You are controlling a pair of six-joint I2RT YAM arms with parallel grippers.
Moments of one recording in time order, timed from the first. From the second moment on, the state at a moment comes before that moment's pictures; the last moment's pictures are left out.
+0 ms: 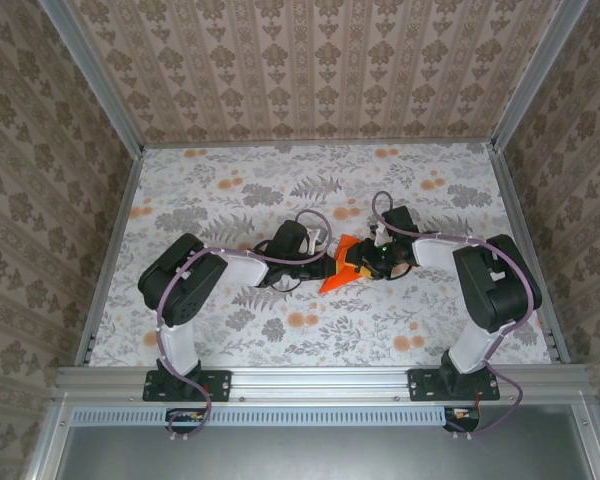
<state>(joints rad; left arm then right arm) -0.78 1.87 0.85 0.33 0.54 -0.75 0.29 1.72 0.81 -0.18 -0.61 0.74</state>
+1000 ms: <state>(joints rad) -0.76 1.91 0.83 0.41 0.58 -0.82 0.29 1.75 0.87 -0.21 -0.56 0.76</state>
